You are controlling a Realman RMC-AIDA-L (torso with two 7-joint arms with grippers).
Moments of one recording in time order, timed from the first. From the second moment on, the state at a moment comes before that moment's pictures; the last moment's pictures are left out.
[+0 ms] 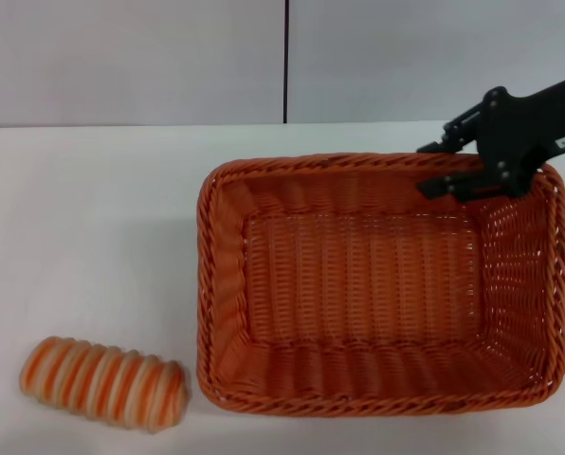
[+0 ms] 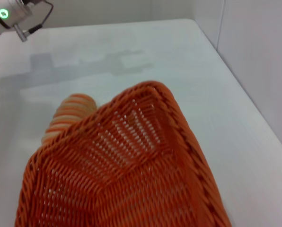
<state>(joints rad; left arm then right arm) -0.10 -2.07 0.16 -0.13 1.11 1.87 -0.64 0.77 1.91 -1.02 -0.92 1.02 1.70 -1.55</state>
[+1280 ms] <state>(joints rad) -0.15 -2.05 0.33 0.17 1.26 1.88 -0.84 0.32 2.07 -0.39 -0.65 1.76 1.58 -1.88</state>
